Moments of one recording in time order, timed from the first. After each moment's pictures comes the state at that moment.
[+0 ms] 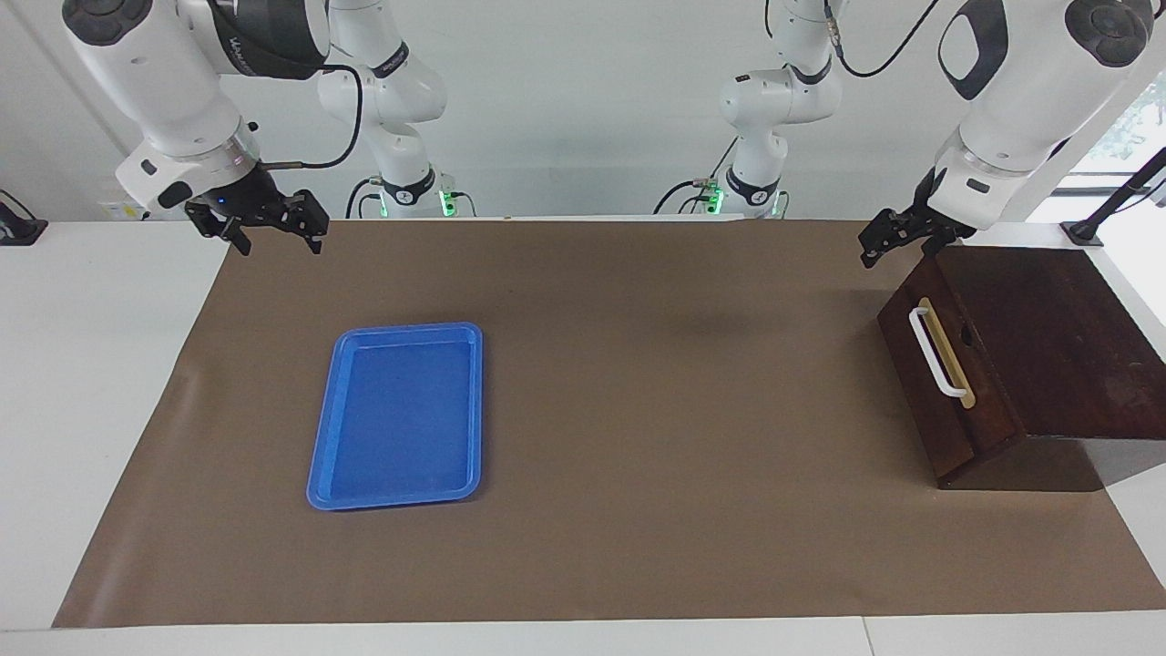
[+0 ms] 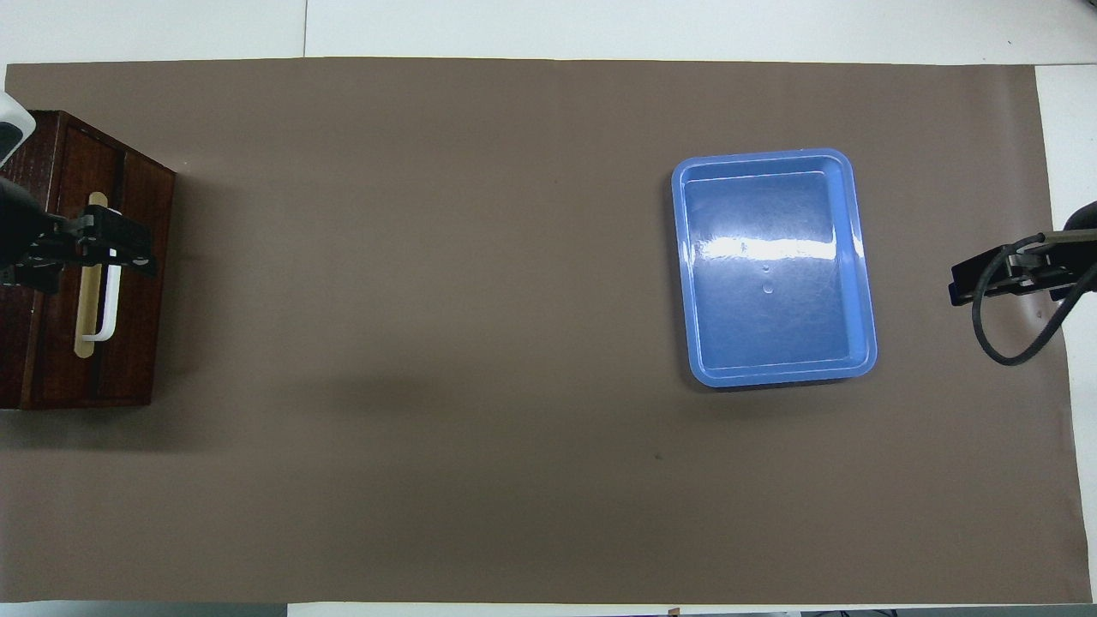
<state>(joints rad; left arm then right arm) 0.03 0.06 -0.12 -1.53 0.00 1.47 -0.17 -0.04 -0.01 0.01 -1.62 -0.03 1.49 -0.04</state>
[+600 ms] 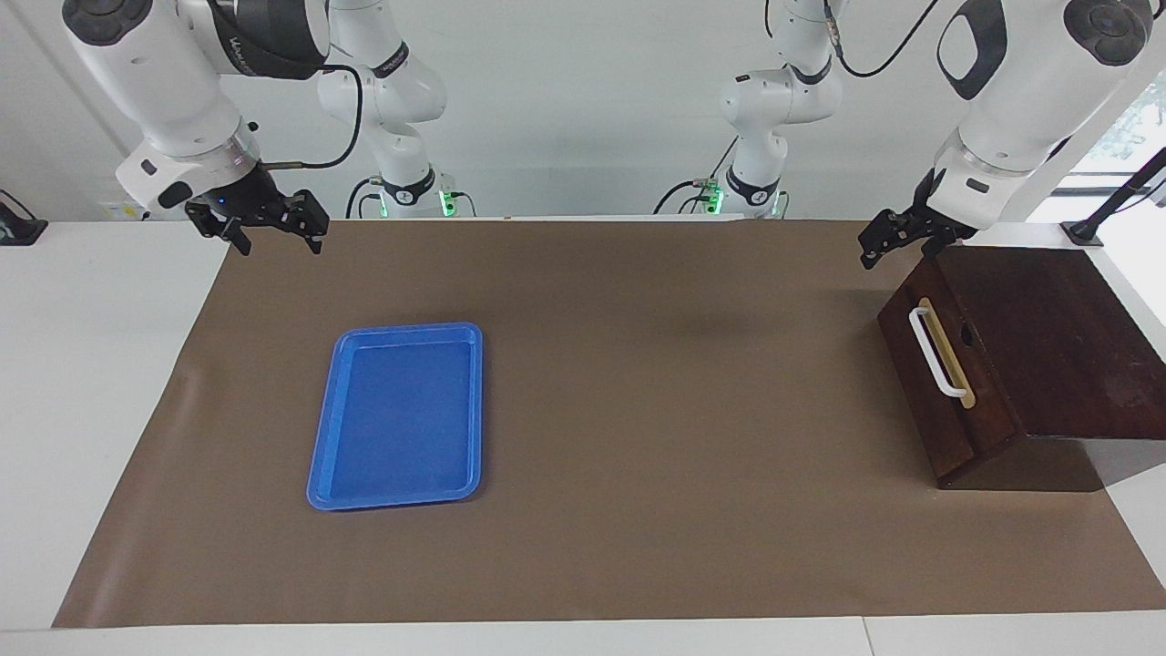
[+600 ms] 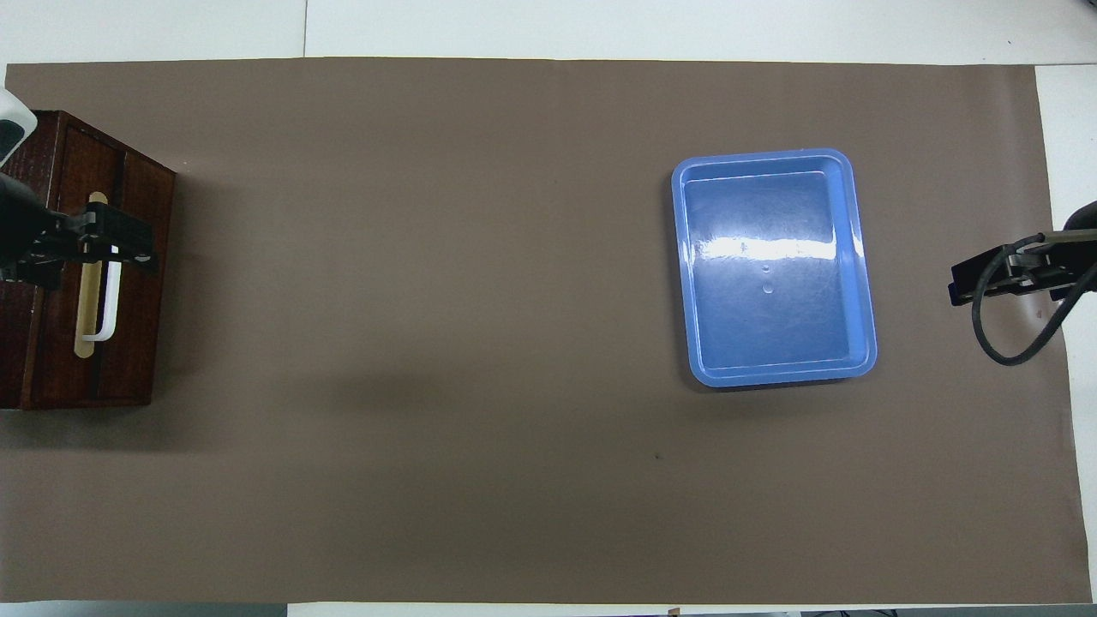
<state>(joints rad) 0.03 0.06 -0.12 -1.53 0.00 1.49 -0.17 -0.04 -0.01 0.01 -1.62 -0.03 1.49 -0.04</state>
